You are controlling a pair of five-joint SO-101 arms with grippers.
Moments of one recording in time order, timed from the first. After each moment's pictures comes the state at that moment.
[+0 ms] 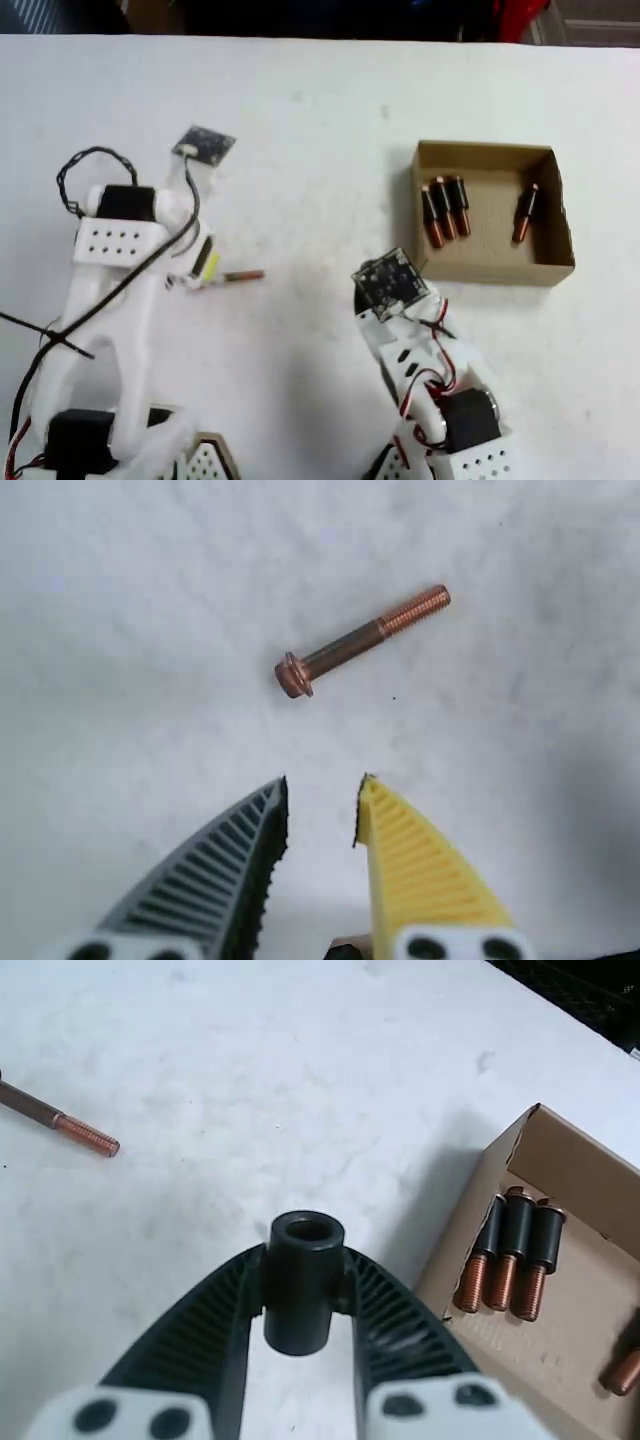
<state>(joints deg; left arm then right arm) -2.3 -19.7 26.0 87.3 -12.9 -21.5 -96.0 78.9 57.1 20.7</state>
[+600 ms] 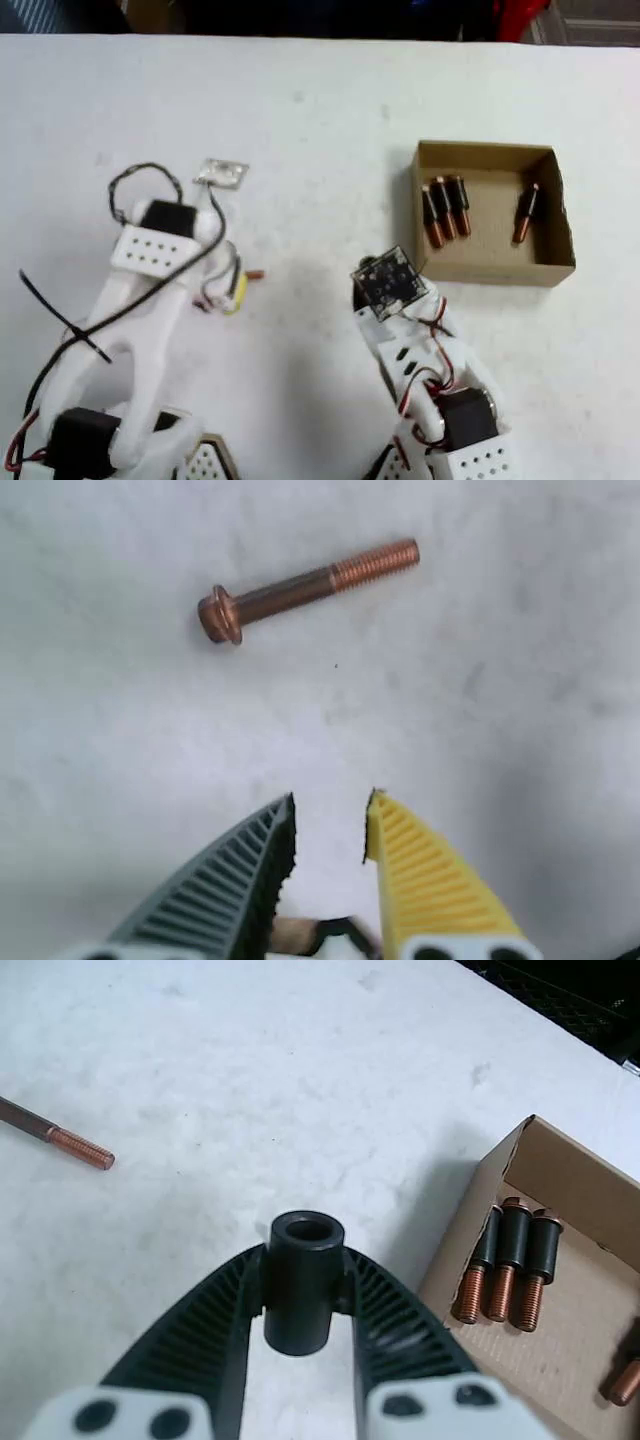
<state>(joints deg) 7.9 -19.7 33.6 86.3 14.3 -21.6 -96.0 80.0 55.2 20.7</state>
